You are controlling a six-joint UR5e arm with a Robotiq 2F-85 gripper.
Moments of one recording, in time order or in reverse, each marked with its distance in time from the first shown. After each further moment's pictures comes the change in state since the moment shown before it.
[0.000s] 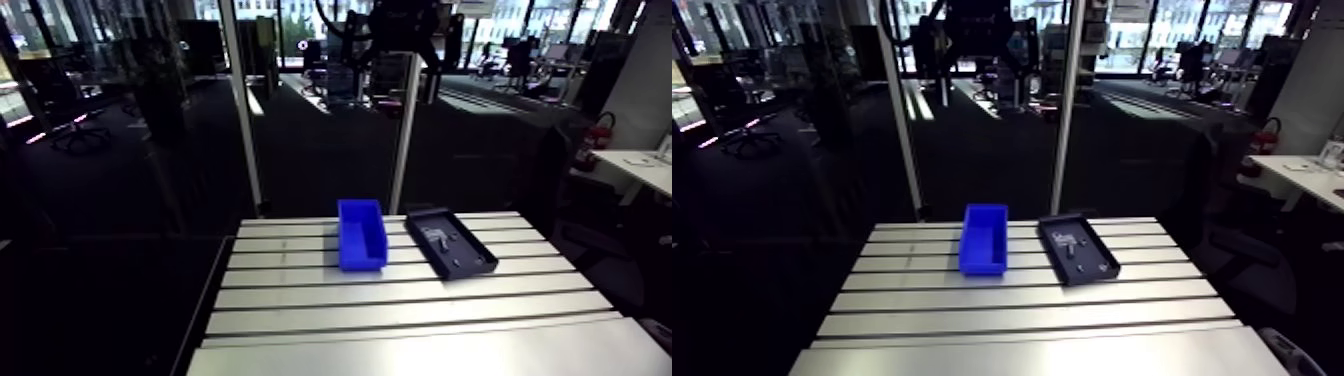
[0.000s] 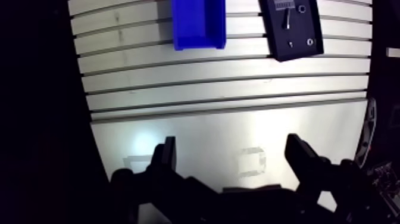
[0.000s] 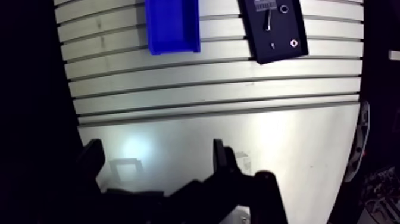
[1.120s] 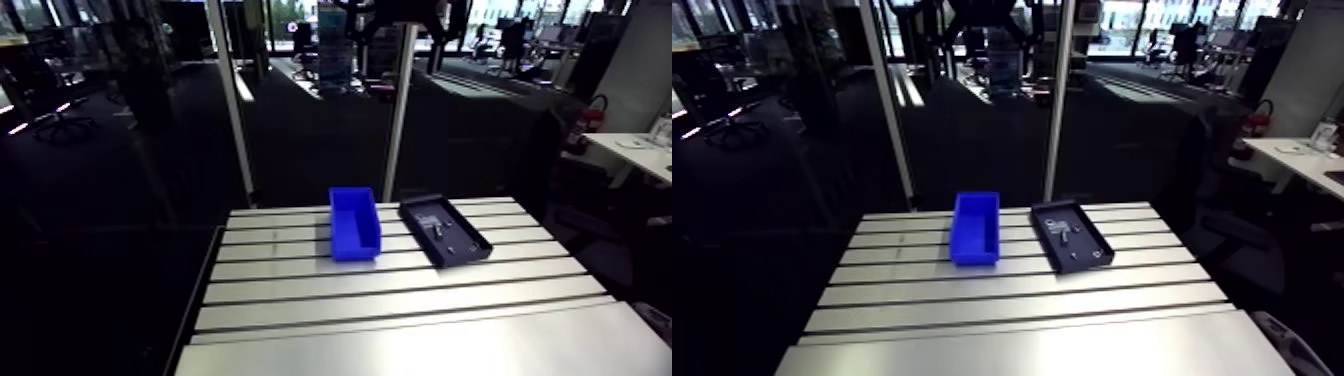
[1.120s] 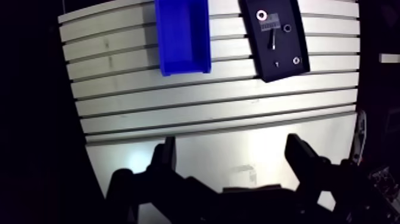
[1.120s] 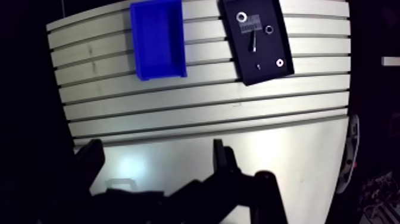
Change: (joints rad) arm -0.034 0.057 -0.060 -0.046 -0.021 -0.009
